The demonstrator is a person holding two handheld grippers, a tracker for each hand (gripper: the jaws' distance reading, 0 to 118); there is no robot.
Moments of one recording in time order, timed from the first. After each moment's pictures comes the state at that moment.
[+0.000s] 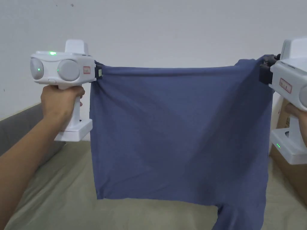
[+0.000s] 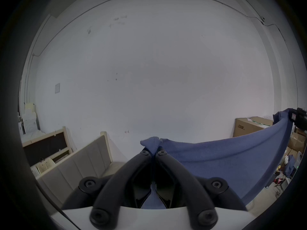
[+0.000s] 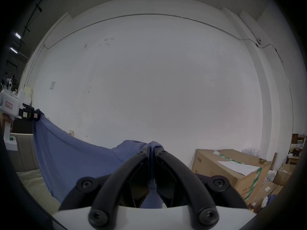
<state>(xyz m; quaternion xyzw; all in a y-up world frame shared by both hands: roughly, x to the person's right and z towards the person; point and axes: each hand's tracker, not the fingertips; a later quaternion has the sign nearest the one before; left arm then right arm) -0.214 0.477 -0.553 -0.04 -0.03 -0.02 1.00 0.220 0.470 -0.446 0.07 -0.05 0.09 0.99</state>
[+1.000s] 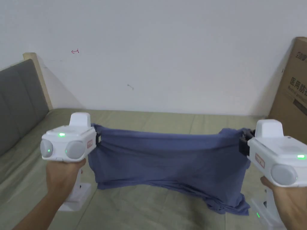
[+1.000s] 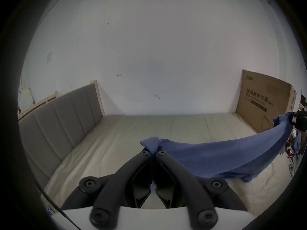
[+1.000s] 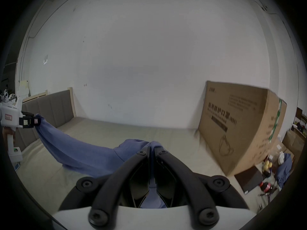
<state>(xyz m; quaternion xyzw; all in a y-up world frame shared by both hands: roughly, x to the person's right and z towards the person) -0.202 0.166 -0.598 -0.21 -0.03 -0.03 0.98 0.229 0.186 -0.490 -0.16 -0.04 0.03 0.99</state>
